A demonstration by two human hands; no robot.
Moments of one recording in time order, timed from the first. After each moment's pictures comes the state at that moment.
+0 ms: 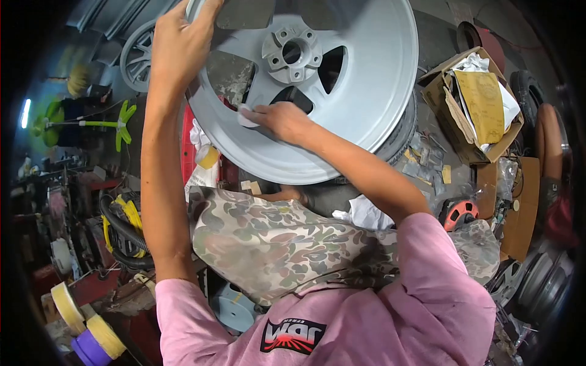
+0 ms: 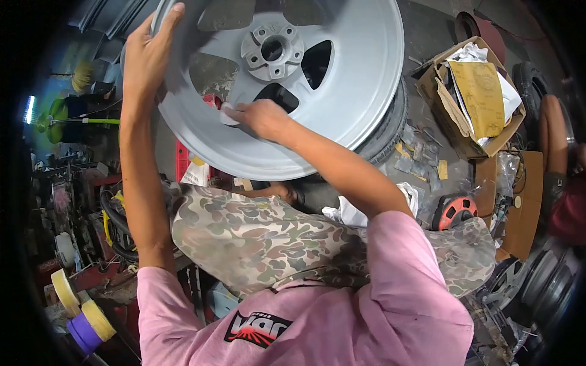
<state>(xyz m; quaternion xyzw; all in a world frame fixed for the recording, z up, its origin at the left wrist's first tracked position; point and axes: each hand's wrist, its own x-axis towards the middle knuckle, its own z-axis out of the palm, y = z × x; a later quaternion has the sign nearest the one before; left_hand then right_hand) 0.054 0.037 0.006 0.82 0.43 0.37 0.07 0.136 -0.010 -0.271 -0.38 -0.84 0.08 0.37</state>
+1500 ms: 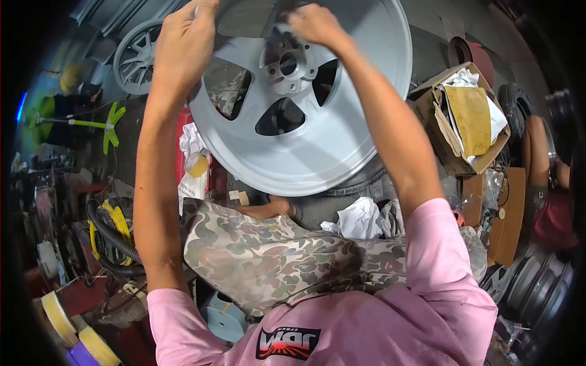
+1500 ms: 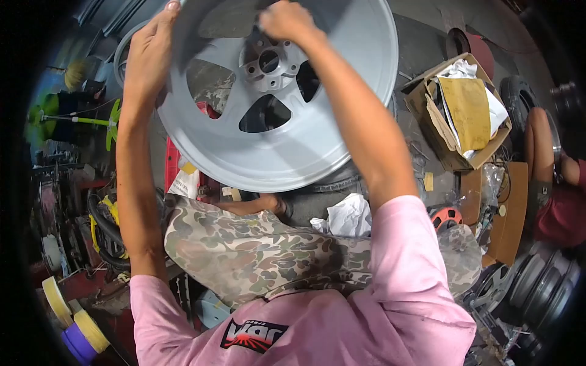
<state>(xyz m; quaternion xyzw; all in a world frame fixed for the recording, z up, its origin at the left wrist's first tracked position) 0.045 0.057 0.002 0.79 0.47 0.37 0.15 0.265 0.144 -0.151 -0.64 -0.67 0.13 0.35</state>
